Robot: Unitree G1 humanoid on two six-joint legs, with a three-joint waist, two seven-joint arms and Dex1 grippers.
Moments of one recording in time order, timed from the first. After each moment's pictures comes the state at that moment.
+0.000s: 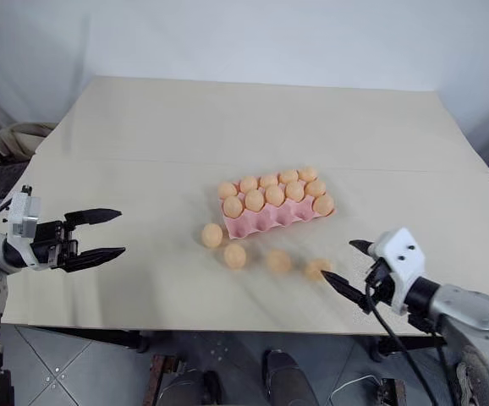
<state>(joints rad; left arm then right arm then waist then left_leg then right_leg) -0.35 0.80 0.33 0.39 -0.51 0.09 -1.49 0.14 -0.74 -0.27 -0.63 0.49 0.65 0.65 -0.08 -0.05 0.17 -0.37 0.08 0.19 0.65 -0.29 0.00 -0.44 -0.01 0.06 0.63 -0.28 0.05</state>
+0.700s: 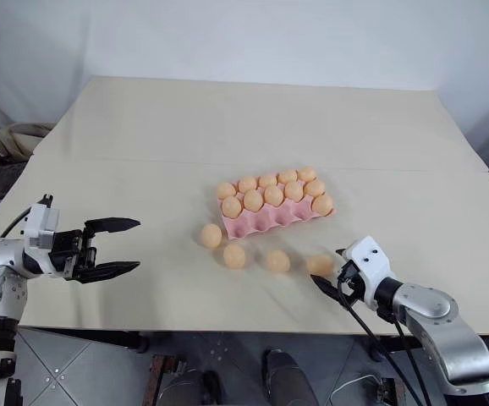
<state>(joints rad) -0.33 0.75 0.25 0.32 -0.56 0.04 -1.50 0.02 -0.69 -0.07 -0.38 0.34 0.55 0.64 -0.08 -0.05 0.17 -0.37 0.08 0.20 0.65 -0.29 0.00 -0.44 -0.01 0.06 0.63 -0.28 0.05</state>
